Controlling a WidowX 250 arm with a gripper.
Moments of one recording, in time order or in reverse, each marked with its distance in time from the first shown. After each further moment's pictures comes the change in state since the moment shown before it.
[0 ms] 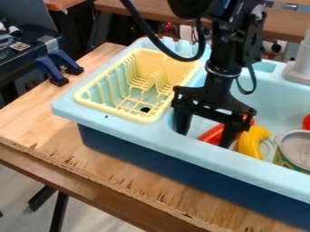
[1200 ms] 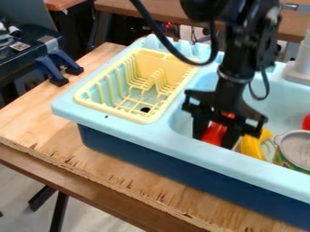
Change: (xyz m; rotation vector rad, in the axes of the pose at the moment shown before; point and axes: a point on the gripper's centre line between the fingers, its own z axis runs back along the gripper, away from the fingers) arm -0.001 -0.016 0.005 -0.003 -0.023 -0.076
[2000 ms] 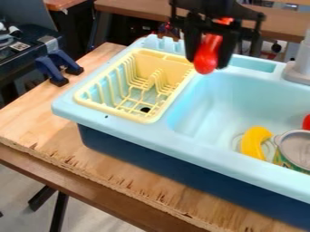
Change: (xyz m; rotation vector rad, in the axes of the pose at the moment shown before) arm 0.028 0.047 0.093 -0.034 -0.139 0.142
